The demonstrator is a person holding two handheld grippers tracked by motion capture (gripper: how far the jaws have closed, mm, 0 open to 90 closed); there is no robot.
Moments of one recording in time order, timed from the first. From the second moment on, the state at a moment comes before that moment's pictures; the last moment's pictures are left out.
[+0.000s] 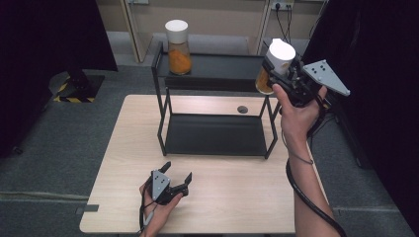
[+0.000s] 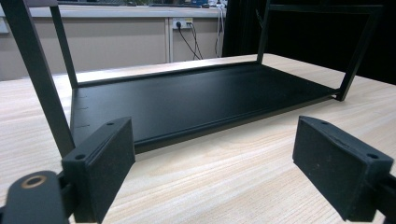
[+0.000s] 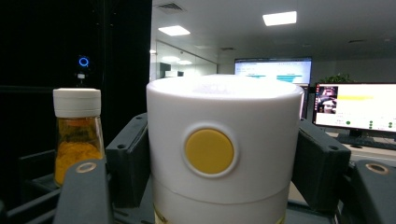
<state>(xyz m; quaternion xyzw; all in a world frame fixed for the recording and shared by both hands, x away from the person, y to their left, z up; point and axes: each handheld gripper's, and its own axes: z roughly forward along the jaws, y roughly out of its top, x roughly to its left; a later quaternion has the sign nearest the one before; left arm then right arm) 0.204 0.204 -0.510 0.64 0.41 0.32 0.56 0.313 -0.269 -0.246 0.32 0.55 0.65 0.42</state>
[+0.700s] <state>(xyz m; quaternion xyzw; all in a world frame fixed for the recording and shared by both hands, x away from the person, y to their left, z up) 0.205 0.206 -0.509 0.64 0.41 0.32 0.57 0.336 -0.257 -0.228 0.34 0.55 0.64 0.41</state>
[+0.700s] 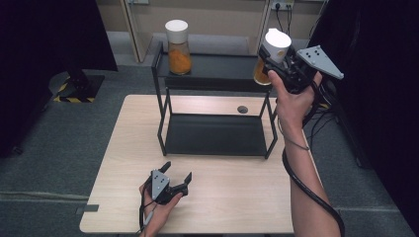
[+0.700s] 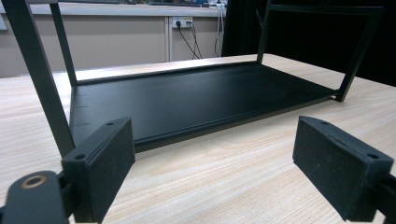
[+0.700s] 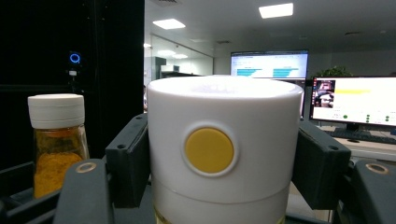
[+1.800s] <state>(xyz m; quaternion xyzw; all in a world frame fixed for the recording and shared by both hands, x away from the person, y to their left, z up) 0.206 0.206 -0.509 0.64 0.41 0.32 0.57 0.377 -0.237 -0.212 0.38 0.57 0.60 0.42</state>
